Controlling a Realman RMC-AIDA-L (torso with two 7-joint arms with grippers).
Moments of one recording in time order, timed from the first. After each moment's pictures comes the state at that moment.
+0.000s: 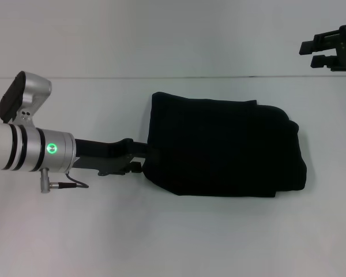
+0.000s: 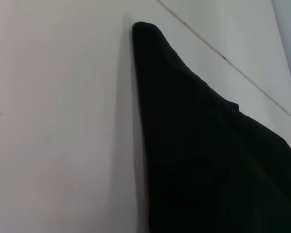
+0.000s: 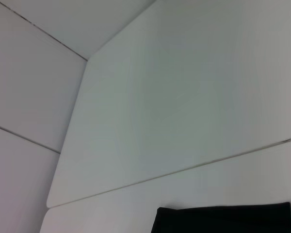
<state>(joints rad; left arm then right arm) -0.74 -2.02 0.92 0.45 2.07 1.16 -2.55 0.82 1.83 -0.66 -0.68 -2.19 -1.33 2.69</state>
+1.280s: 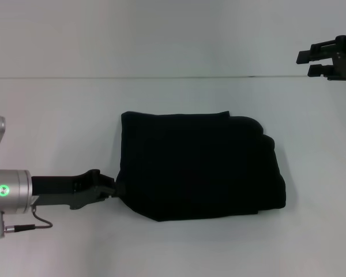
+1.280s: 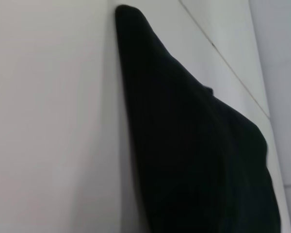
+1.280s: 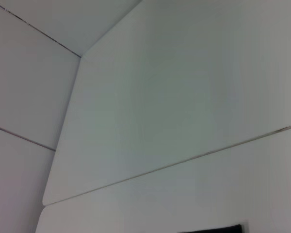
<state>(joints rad) -0.54 -2.02 0.82 0.54 2.05 1.37 -2.44 0.81 1.84 -0.66 -0.64 -2.19 -1.31 2.67</state>
